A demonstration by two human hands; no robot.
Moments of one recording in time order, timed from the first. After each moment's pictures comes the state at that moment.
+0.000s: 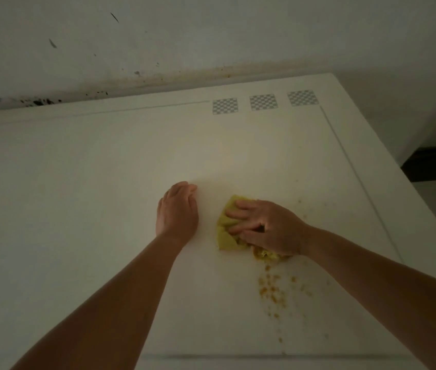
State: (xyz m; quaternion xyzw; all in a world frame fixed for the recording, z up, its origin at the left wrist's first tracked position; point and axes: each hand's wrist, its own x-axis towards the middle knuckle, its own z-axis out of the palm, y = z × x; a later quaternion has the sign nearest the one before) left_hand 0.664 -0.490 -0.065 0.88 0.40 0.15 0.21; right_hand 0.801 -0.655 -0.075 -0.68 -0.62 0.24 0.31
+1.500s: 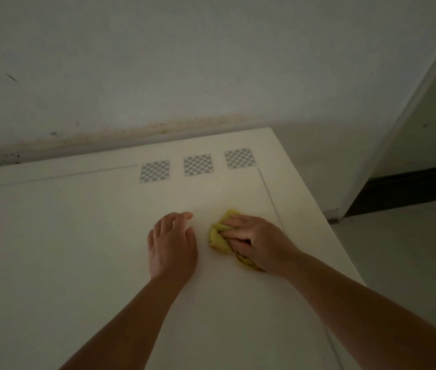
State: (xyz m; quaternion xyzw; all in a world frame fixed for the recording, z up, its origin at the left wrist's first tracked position) left_hand 0.854 -0.511 -0.075 0.91 0.35 0.18 0.16; right_hand 0.985 -0.657 -0.075 -0.76 -0.56 0.10 0.31
